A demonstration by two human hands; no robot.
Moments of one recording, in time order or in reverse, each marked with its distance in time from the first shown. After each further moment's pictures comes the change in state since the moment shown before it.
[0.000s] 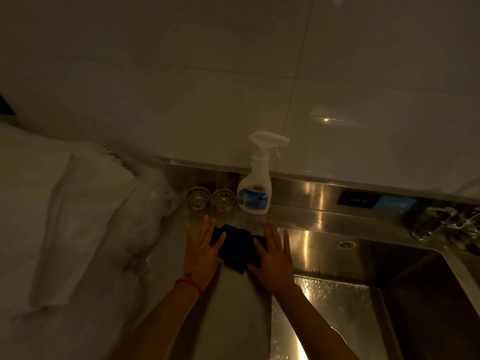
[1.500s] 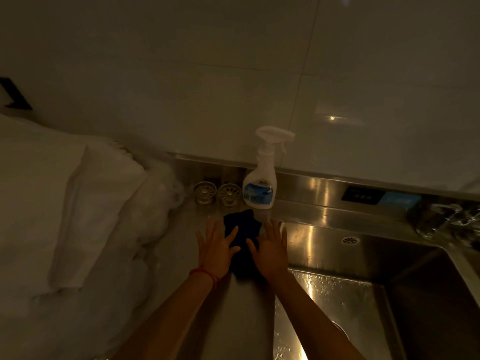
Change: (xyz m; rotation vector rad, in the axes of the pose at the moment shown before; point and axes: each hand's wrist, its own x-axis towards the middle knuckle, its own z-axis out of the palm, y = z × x) left_hand 0.002 0.022 0.000 -0.270 -0.362 -0.249; right_hand 0.010 -0.015 0.011 0.226 -0.153 0.221
